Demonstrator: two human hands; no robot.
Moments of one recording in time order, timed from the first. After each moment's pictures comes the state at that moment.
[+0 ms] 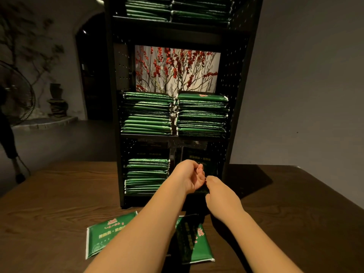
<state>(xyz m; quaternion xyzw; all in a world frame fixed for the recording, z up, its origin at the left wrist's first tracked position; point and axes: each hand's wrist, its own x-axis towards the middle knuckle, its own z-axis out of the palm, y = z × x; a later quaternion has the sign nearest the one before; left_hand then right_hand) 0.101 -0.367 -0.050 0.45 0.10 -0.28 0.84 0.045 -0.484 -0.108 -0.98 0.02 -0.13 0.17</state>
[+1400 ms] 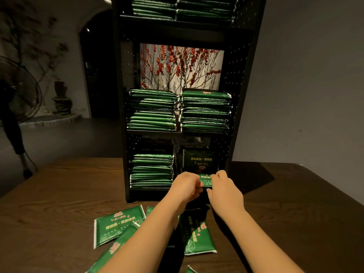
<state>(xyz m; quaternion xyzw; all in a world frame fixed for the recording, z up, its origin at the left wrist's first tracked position) 0.057 -0.350 -0.077 0.67 0.04 -0.15 0.73 0.031 -0.469 -0.102 -0.98 0.05 -0.18 0.07</state>
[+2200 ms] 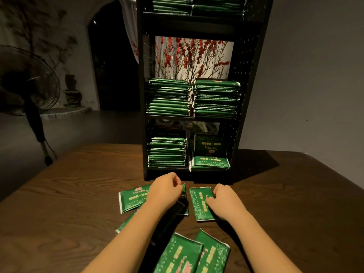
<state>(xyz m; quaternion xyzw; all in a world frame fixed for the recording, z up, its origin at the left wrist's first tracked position) 0.015 -0.253 -0.127 0.94 -0.09 0.07 0.33 -0.024 -0.438 -0.128 -0.97 0.10 0.02 0.21</state>
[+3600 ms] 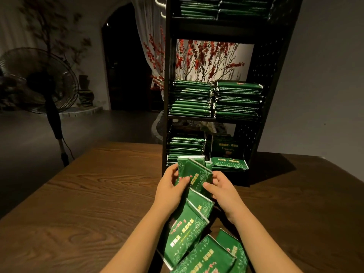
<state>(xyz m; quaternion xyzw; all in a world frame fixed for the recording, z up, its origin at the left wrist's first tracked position) -0.009 -0.213 -0.135 0.76 -0.09 0.11 0.64 -0.017 -0.386 -0.133 -0.77 -0.02 -0.03 0.64</state>
